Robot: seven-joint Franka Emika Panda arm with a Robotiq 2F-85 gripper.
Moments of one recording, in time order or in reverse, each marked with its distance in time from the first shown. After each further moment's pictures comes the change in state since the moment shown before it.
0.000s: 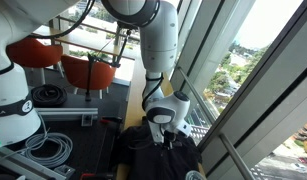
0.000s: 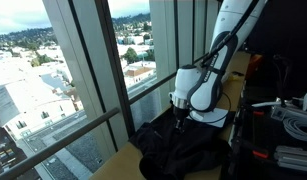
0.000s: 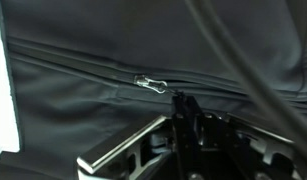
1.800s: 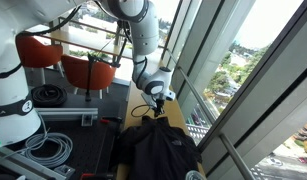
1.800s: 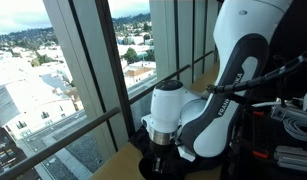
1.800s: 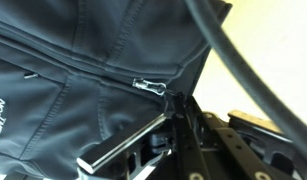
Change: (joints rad) arm 0.415 0.039 -0.058 0.132 -0.044 -0.049 0.193
